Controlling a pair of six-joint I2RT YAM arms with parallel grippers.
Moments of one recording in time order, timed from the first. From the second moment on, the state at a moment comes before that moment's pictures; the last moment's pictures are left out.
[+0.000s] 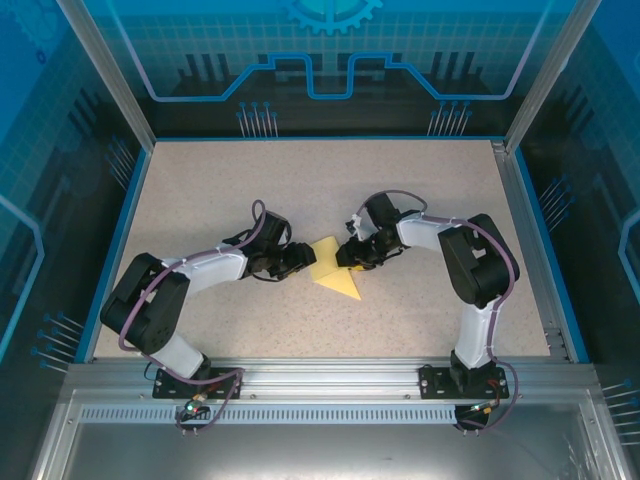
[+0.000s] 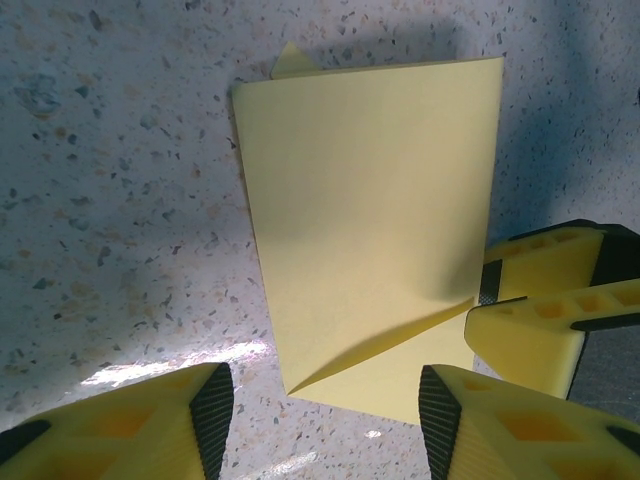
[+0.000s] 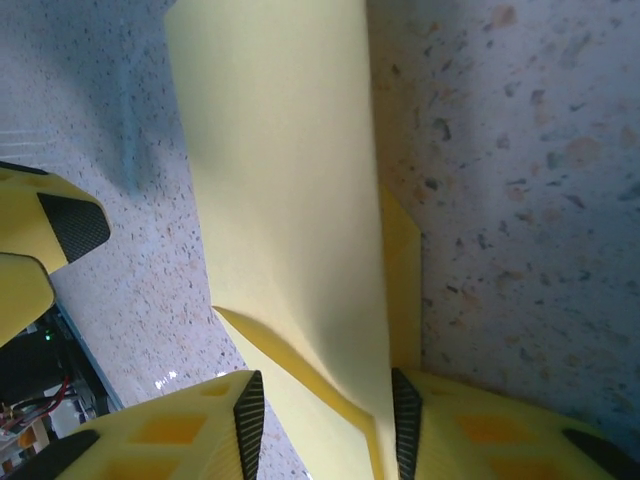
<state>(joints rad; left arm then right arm) -0.47 1.59 0.80 -0.17 0.33 -0.90 0.43 1.93 1.11 -0.44 -0.70 0.34</state>
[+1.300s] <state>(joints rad) -0.33 1.73 0.74 0.30 0.72 -1.08 0.35 1.84 0.99 -0.16 -1.08 0.51</state>
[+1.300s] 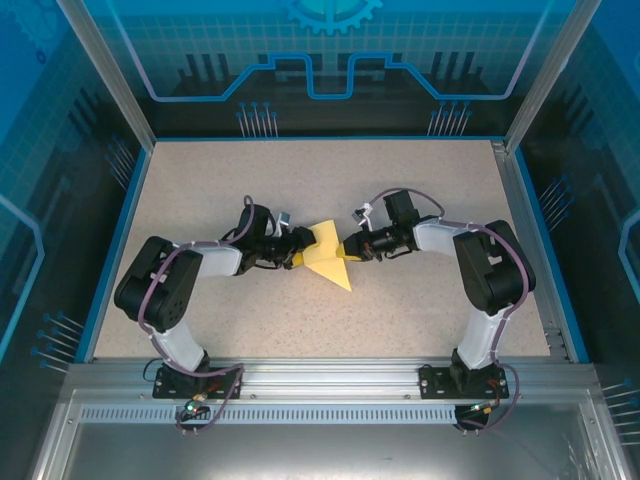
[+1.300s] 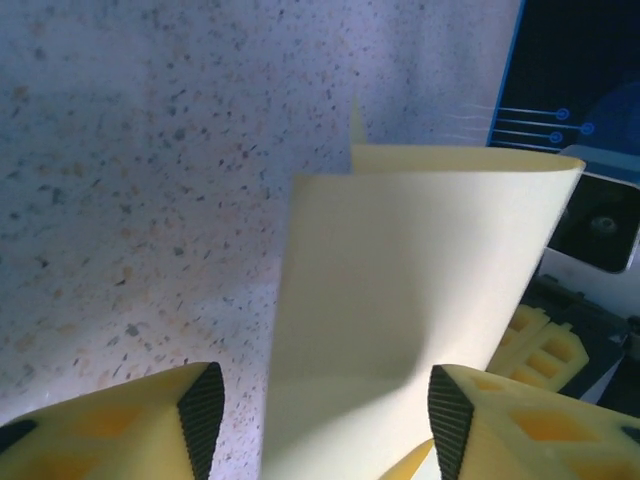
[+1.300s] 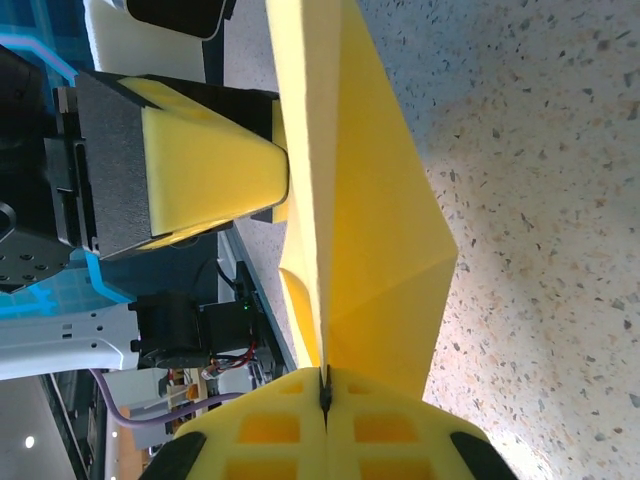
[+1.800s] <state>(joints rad) -0.32 1.77 0.74 0.31 0.74 -1.08 0.35 1.93 1.01 -0.19 -1.02 0.49</state>
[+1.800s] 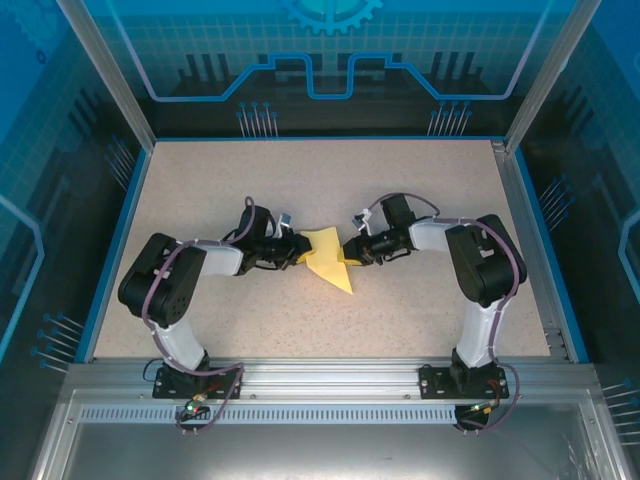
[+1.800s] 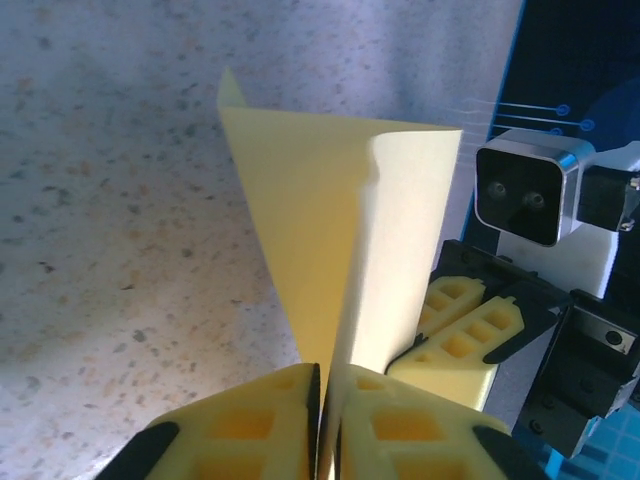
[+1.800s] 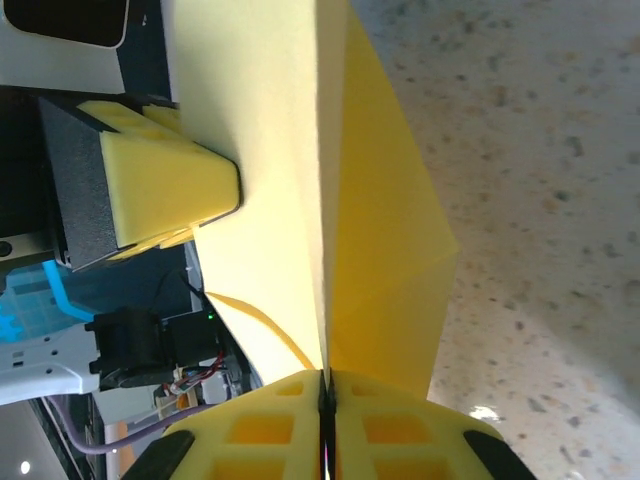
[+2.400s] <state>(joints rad) -0.34 1.85 0.78 0.20 0.69 -1.03 0.38 1.75 0.99 -0.31 -0.68 0.41</state>
